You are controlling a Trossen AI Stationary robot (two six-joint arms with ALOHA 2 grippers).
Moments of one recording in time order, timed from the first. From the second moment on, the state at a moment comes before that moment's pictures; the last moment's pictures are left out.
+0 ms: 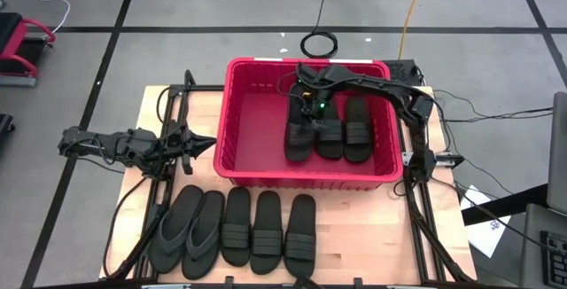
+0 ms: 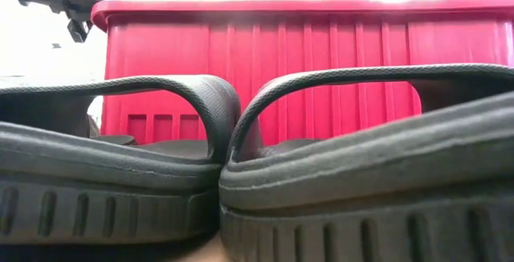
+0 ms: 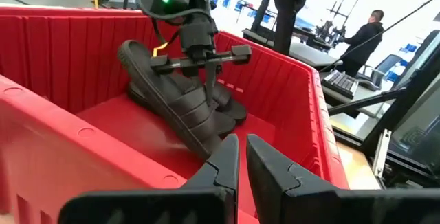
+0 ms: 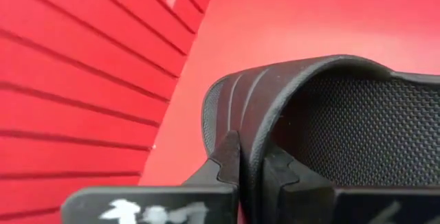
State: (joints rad) left arm -0.20 0.29 0.40 -0.24 -0.42 -0.41; right arm -0.55 2.02 1.65 -1.02 -0.81 -0.69
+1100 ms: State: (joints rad) left arm -0.20 0.29 0.40 -0.23 -0.46 -0.50; right arm -0.58 2.14 1.65 -0.96 -0.79 -0.77
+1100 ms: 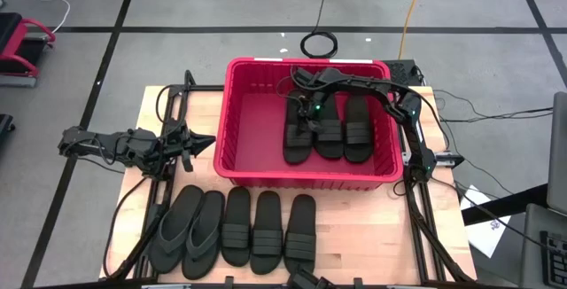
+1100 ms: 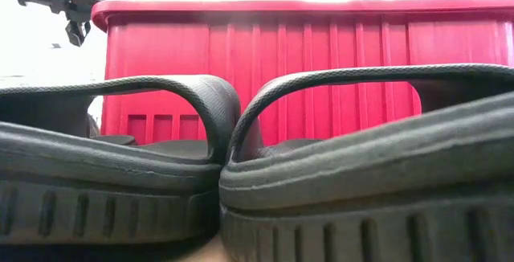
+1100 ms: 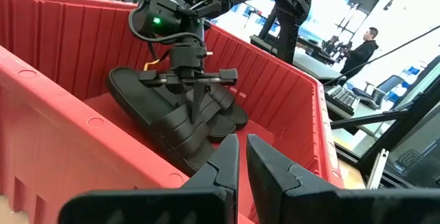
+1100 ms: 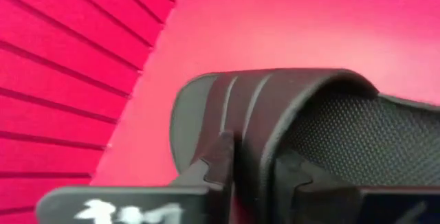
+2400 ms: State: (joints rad) left arm -0.20 0.29 0.40 -0.23 -0.45 -0.48; right arm -0.55 1.97 1.65 -0.82 -0.52 -0.63
